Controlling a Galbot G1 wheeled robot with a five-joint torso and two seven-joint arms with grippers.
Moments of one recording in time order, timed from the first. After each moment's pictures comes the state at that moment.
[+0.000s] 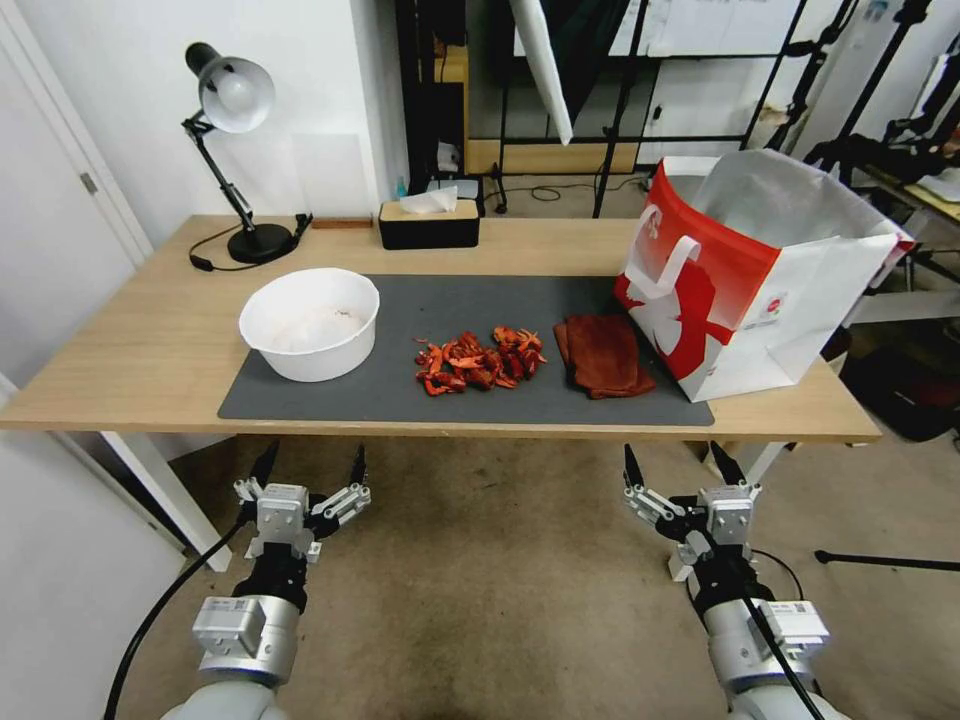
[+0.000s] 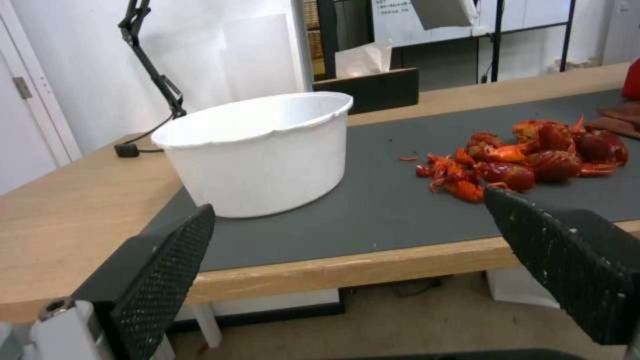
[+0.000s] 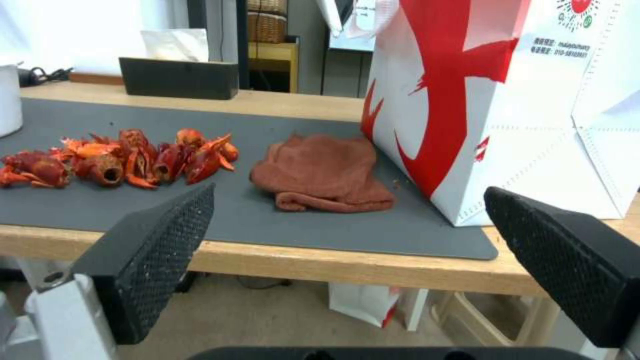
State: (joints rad) left arm 1.80 -1.50 -0.55 -2.30 0.00 0.00 0.00; right arm -1.80 1.50 0.55 2.30 0.00 0.00 0.00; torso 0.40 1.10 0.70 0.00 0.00
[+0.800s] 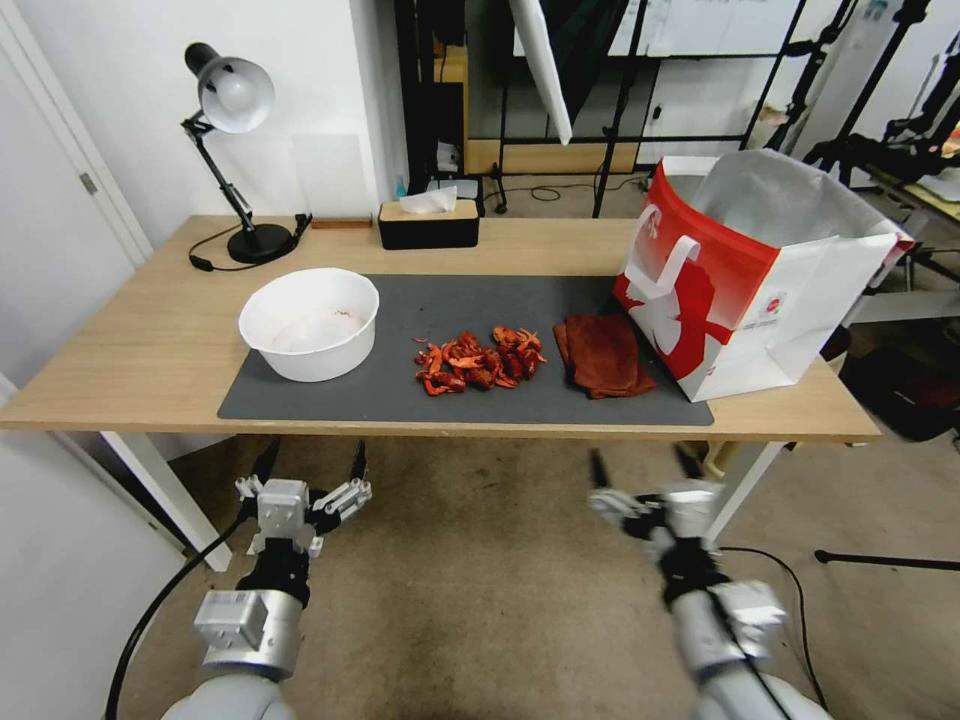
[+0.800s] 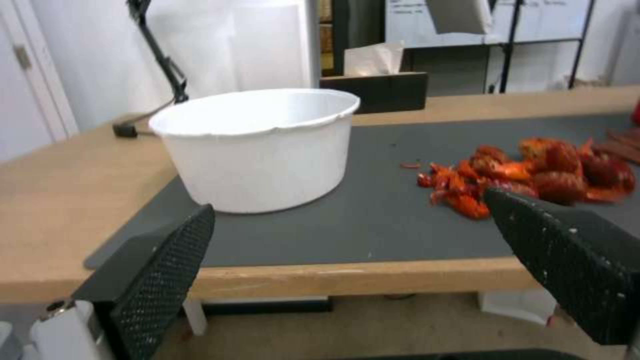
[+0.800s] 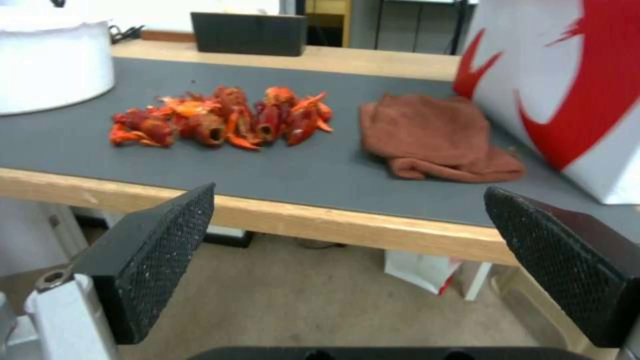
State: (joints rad) left arm 1.76 -1.44 -0.49 -2.30 -0.09 0.05 -0.12; right arm -1.74 1.60 0.42 2.30 -0.13 -0.19 -0.10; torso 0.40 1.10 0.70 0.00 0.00
